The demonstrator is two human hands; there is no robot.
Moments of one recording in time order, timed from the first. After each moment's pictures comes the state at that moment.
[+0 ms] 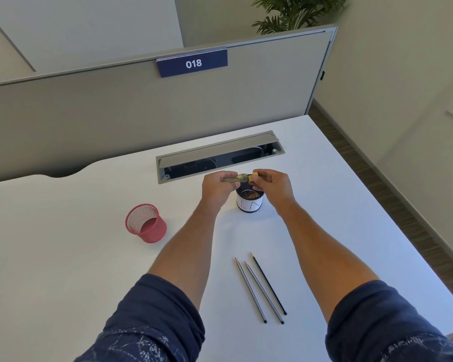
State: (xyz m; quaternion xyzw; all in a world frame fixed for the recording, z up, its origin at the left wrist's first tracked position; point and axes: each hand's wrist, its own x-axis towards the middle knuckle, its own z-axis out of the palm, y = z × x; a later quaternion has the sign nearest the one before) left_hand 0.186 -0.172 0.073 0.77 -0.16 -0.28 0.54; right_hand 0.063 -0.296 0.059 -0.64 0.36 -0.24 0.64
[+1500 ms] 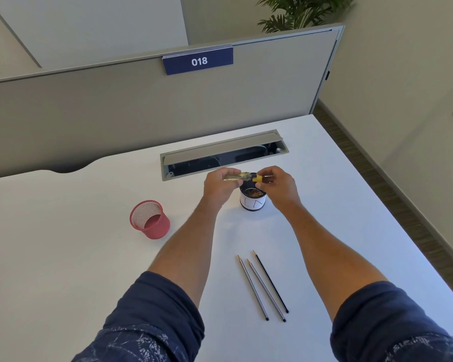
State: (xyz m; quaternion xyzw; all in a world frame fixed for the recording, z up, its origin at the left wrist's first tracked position) left_hand 0.187 -0.167 0.078 0.78 -0.17 -0.28 0.53; right_hand 0.055 -0.293 0.061 -0.75 0.36 -0.21 0.51
